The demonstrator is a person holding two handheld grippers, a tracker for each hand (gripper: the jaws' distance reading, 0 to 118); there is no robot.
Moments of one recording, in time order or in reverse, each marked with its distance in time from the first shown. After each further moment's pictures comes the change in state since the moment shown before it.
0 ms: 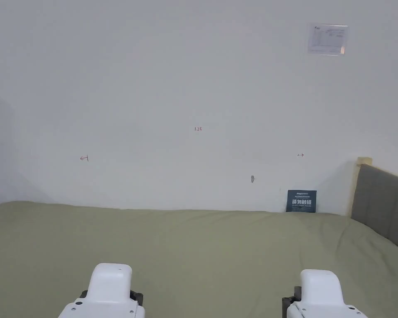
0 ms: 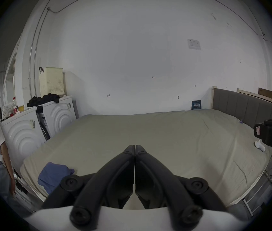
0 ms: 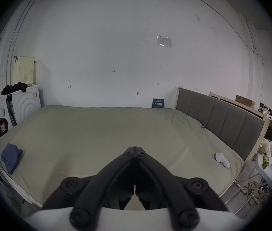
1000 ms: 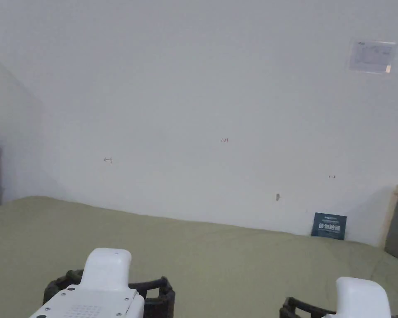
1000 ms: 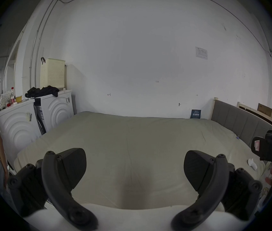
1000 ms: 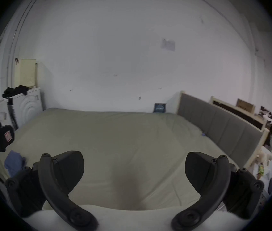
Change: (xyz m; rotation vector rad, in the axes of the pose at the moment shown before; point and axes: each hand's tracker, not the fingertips) left arm -0.025 0.047 -0.019 -0.018 -0.029 0.120; right arm -0.019 0.060 0.006 0.034 -0.063 0.023
